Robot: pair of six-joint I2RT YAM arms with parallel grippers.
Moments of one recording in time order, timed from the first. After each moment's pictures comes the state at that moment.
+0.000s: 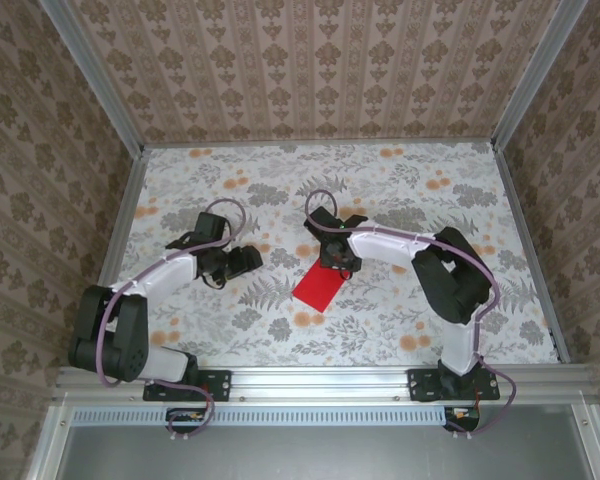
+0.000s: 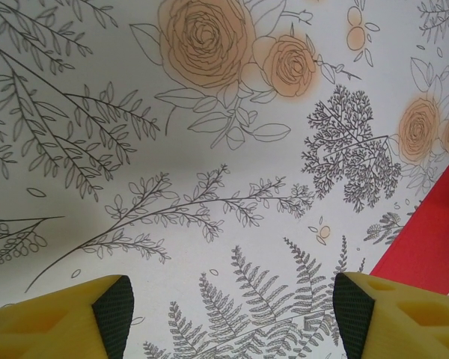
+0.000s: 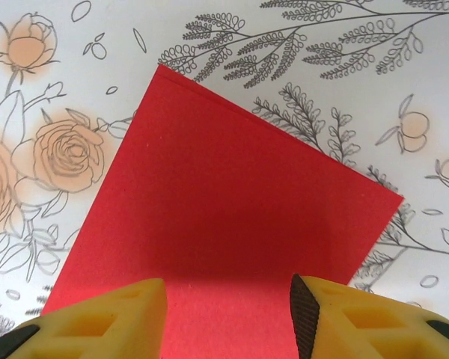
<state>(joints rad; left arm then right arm) -0.32 1.39 0.73 -0.45 0.31 -0.57 0.70 1.92 1.29 -0.69 0.23 0.85</state>
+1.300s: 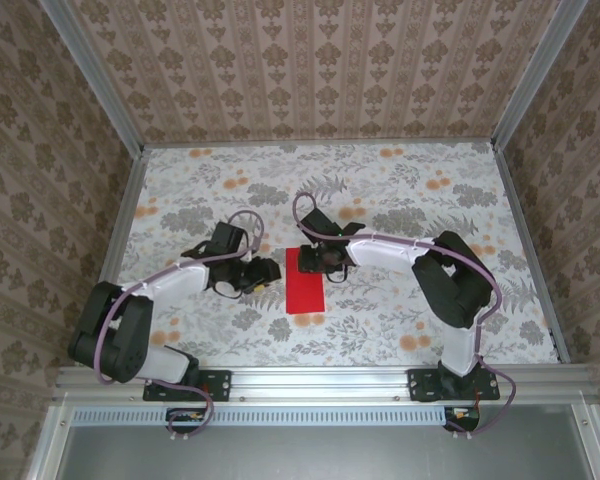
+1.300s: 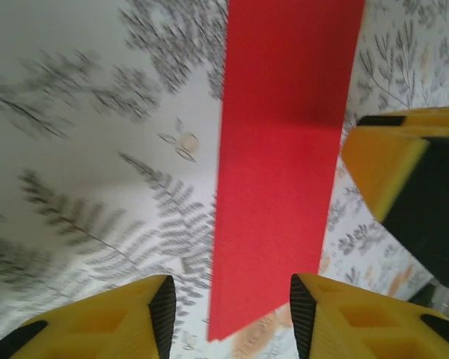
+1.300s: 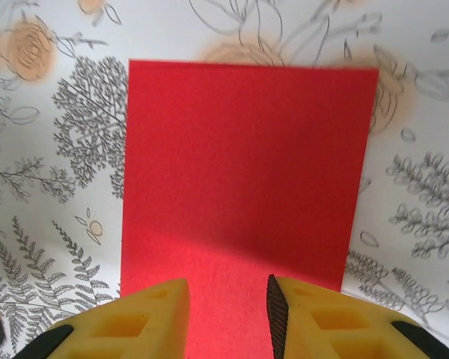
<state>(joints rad) -0.48 1.41 0.66 -0.30 0.54 -0.71 0.75 1.89 1.23 -0.45 -0.05 0.72</state>
